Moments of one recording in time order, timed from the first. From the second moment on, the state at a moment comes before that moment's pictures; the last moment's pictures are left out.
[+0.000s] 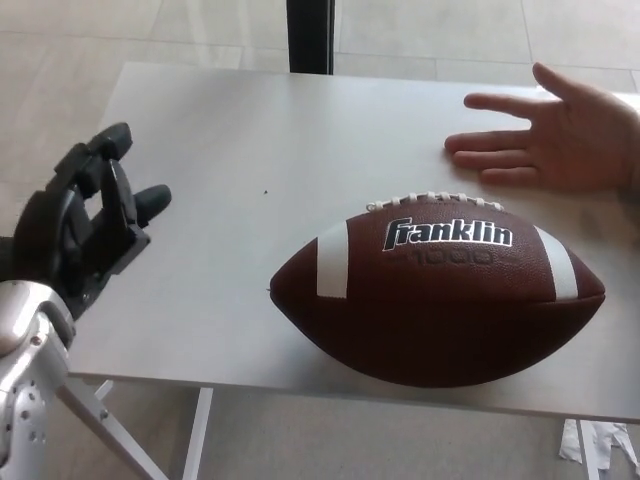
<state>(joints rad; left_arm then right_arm) -0.18 0.29 0.14 -0.05 -0.32 0.45 -0.12 -0.17 -0.36 -0.27 0.19 0.20 0.33 -0.04</state>
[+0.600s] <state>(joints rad) -0.09 0.00 -0.03 -0.11 -0.29 0.55 0.00 -0.15 -0.22 -0.20 0.15 0.14 0.29 -0.10</state>
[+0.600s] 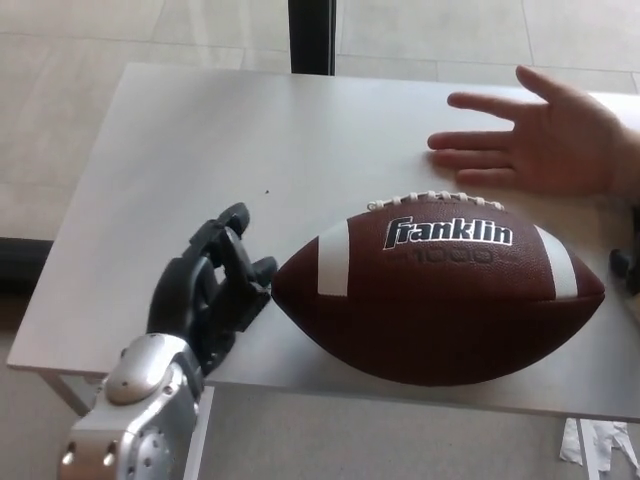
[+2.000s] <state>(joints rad) -0.11 -0.06 -0.12 -0.05 -0.25 0.49 0.26 -0.05 -0.11 -0.29 -0.18 0.25 0.46 -0.10</state>
